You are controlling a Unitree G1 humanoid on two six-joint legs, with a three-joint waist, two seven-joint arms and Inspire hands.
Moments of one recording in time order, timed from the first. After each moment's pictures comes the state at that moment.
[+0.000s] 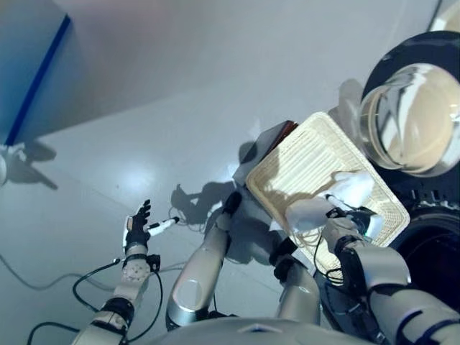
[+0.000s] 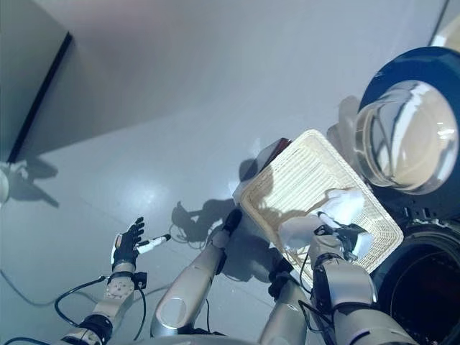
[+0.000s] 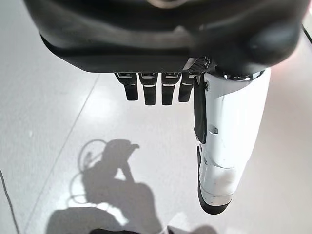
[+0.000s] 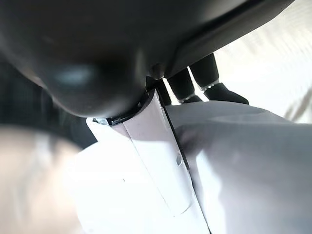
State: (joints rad) left arm -0.10 0.29 -0.24 1.06 -0.21 -0.36 0.35; right arm -0.63 -0.33 -0.19 1.44 0.62 -0.29 -0.61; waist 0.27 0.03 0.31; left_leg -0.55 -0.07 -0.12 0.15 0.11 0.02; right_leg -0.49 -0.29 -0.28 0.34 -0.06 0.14
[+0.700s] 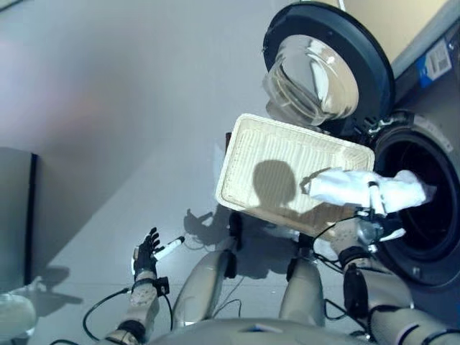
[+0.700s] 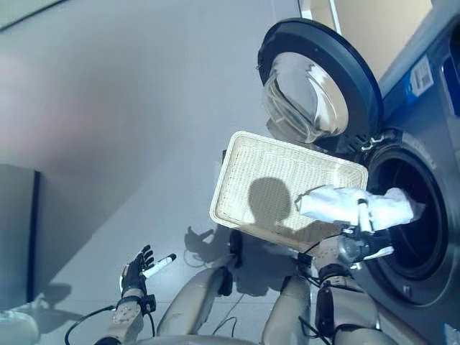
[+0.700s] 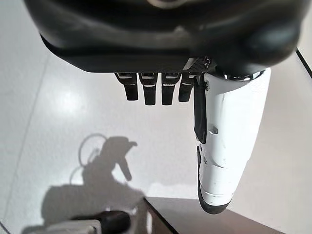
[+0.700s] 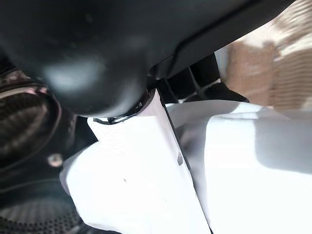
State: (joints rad) left arm -0.01 0.16 -0.30 1.10 -0.45 -0.45 0.26; right arm -0.52 -0.38 -0.29 1.15 0.81 -0.47 -0.65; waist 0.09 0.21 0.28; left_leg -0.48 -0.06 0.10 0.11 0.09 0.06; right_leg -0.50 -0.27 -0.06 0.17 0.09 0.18
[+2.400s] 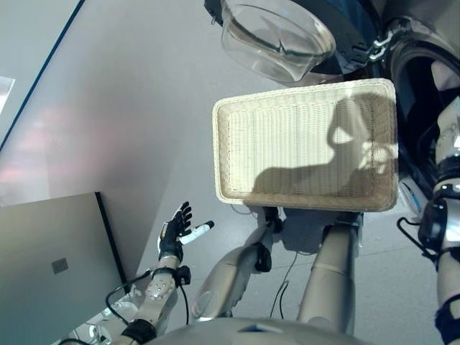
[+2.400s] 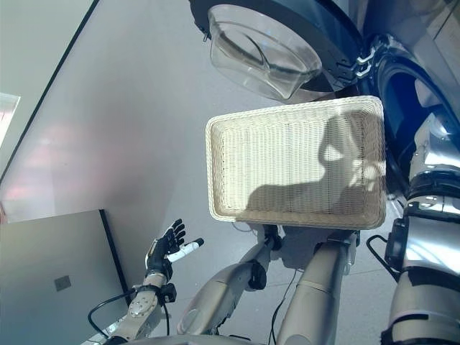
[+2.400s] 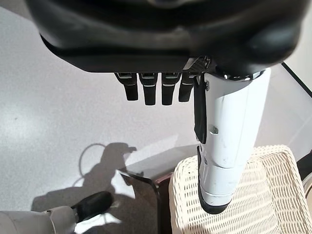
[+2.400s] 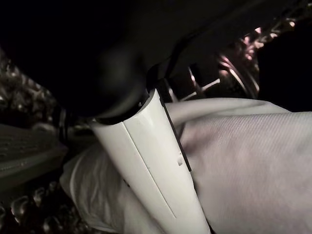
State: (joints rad) left arm 0.04 0.17 -0.41 0.76 -0.40 -0.47 0.22; right arm -1.02 -0.83 -0.13 0.98 0.23 -0.26 -1.09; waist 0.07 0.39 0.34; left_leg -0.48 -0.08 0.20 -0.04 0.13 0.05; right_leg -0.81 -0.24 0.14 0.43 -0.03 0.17
